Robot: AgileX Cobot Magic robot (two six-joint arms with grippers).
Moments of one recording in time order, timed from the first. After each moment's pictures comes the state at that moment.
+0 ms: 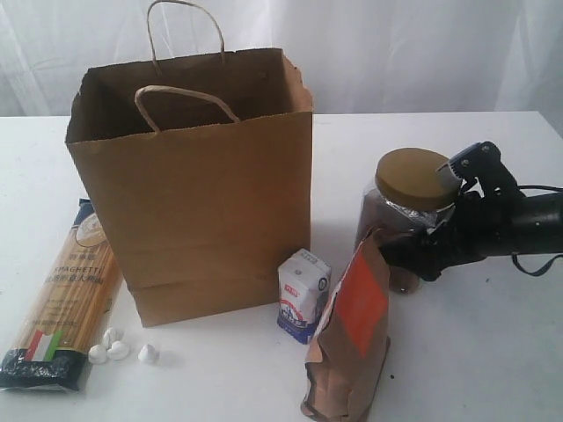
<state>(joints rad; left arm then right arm) 0.06 0.01 0.02 0.08 0.40 -0.21 -0.08 1.82 -0.79 1.57 0.70 -2.12</state>
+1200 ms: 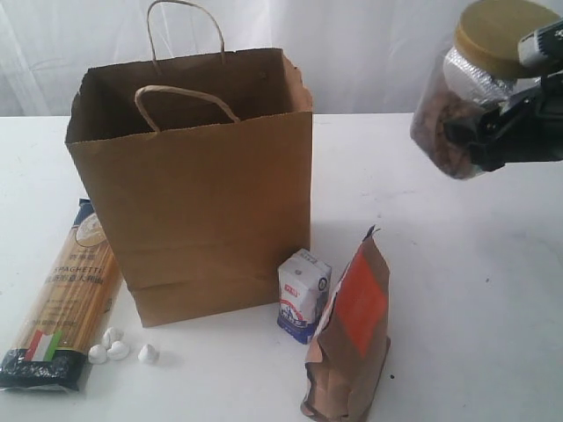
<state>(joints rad) 0.06 0.01 0.02 0.08 0.42 -0.21 -0.08 1.33 -0.79 1.60 0.43 -1.92</state>
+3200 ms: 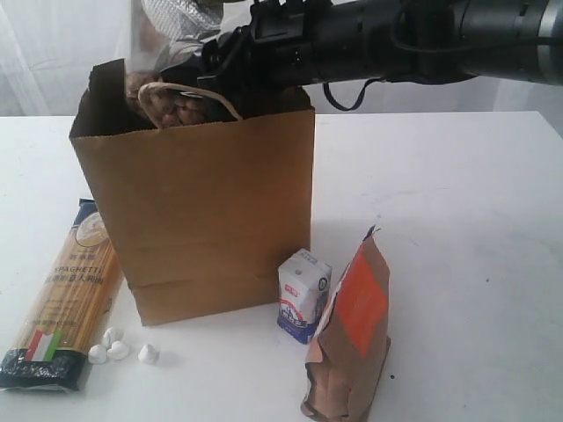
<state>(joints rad) 0.06 0.01 0.02 0.08 0.42 -0.21 0.49 1.75 -1.40 1.46 0.60 -1.58</state>
